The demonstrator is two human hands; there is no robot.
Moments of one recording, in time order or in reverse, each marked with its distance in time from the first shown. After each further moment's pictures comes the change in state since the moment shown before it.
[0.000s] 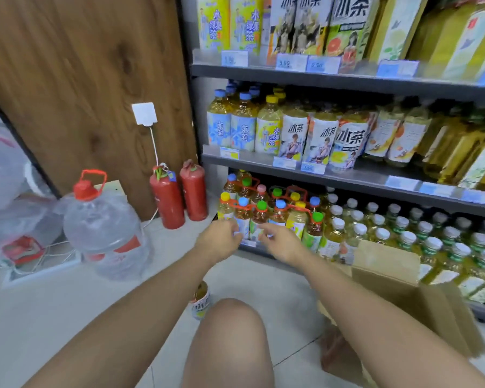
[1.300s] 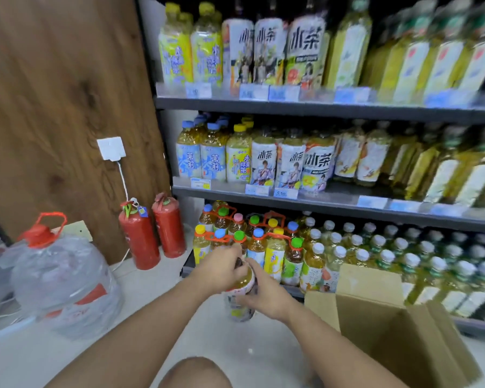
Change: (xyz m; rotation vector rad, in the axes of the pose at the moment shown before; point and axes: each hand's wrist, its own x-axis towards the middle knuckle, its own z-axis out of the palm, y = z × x) left_hand 0.040 0.039 0.029 0.084 -0.035 0.291; right_hand -0.015 0.040 0.017 0.377 -0.092 -0.077
